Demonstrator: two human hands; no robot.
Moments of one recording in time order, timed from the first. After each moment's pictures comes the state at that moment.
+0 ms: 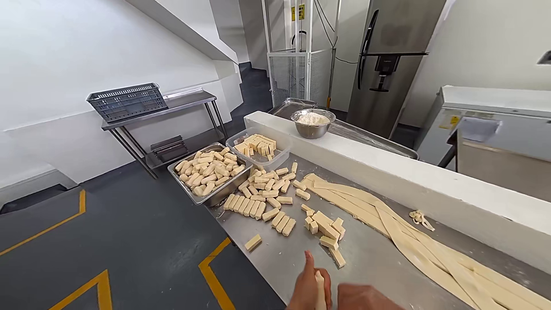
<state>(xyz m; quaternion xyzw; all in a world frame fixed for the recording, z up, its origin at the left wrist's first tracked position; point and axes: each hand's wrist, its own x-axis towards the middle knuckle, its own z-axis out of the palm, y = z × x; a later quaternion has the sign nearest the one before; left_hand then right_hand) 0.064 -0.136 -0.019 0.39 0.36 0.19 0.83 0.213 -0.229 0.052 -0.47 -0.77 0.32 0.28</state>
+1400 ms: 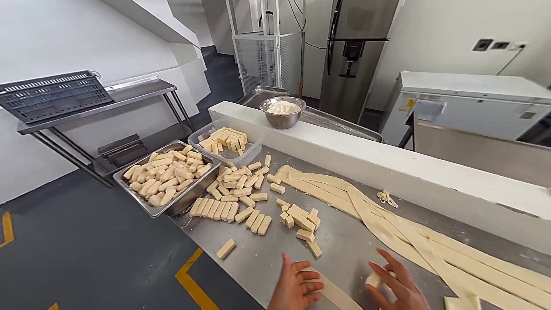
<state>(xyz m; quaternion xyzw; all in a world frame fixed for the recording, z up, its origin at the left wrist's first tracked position) 0.069 -0.138 -0.033 0.33 0.38 0.13 0.86 0.276 -0.315 -0.046 -0.77 -0.53 0.06 0.35</state>
